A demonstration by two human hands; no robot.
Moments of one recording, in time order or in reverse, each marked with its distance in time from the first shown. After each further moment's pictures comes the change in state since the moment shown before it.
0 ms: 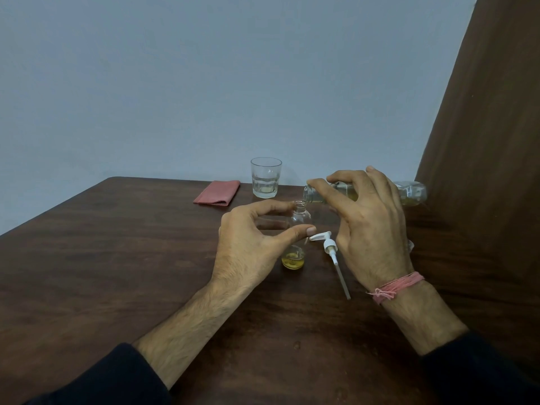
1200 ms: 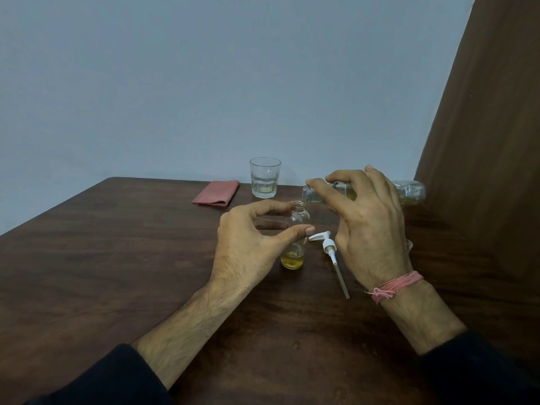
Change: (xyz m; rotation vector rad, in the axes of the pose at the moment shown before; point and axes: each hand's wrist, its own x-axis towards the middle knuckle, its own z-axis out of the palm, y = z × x) left_hand 0.001 -0.003 0.000 0.001 -0.005 0.028; right_hand 0.000 -0.001 -0.002 -0.002 -0.014 0.007
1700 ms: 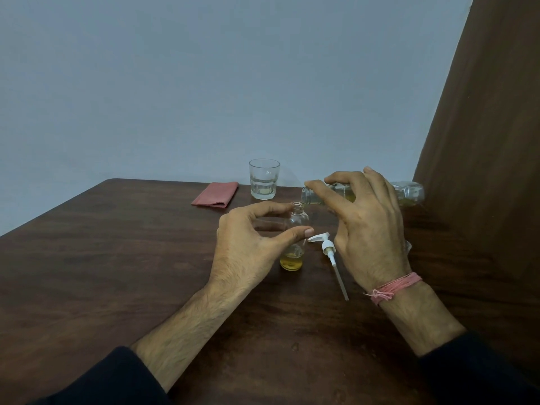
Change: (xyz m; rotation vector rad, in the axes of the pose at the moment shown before) left_hand -0.001 0.001 0.000 0.000 0.005 -0.017; right_hand 0.000 0.000 -0.001 -0.003 -0.002 -0.001
